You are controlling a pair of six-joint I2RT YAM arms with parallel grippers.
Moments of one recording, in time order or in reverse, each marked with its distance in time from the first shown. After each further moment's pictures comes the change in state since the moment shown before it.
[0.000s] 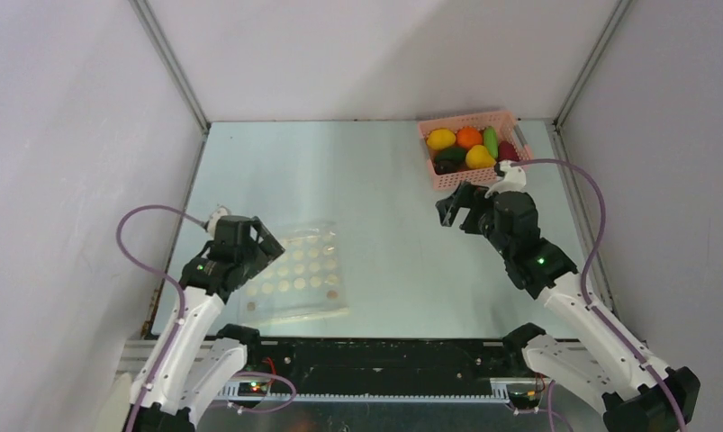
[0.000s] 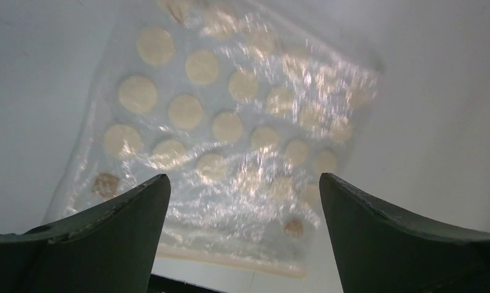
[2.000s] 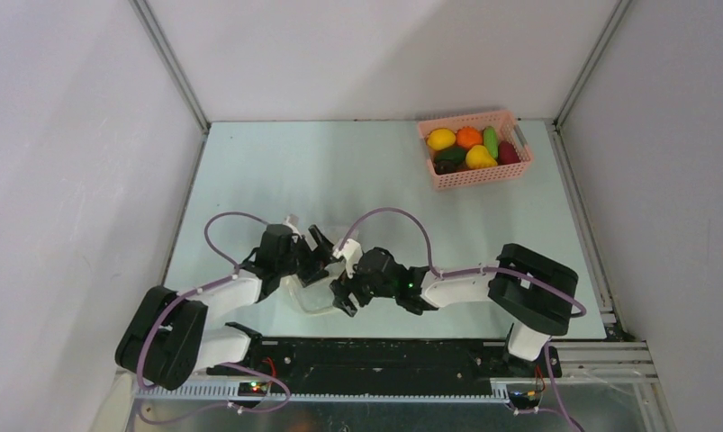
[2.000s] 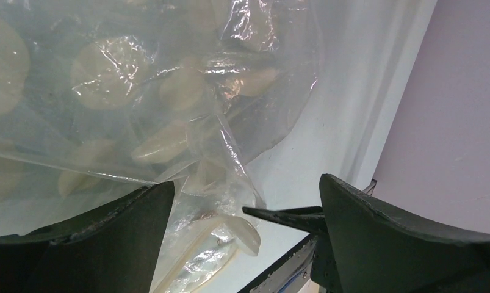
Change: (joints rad) left arm -0.216 0.480 -0.359 0.997 0.561 -0.203; right arm 0.658 0.841 -0.011 0.613 -0.242 -0.274
